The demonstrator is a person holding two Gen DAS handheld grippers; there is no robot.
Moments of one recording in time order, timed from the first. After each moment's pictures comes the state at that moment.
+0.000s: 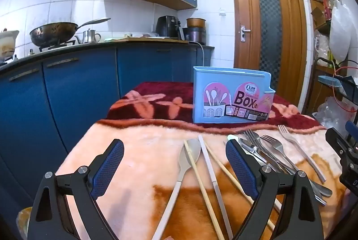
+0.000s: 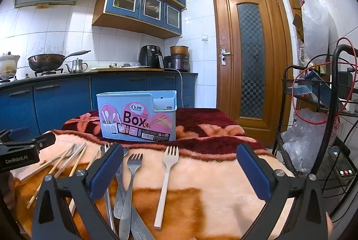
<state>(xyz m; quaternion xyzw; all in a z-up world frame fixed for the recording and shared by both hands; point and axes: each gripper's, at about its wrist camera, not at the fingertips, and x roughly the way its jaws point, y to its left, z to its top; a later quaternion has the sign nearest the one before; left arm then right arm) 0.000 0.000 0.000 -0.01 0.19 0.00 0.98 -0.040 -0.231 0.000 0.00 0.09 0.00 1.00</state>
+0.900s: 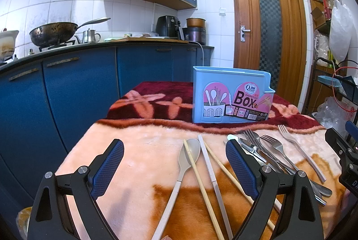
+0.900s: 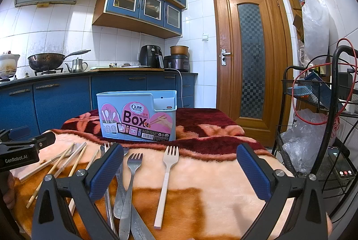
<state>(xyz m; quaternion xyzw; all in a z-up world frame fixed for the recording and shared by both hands) 0.000 0.000 0.000 -0.01 0.19 0.00 0.98 -0.040 -0.231 0.000 0.00 0.09 0.00 1.00</state>
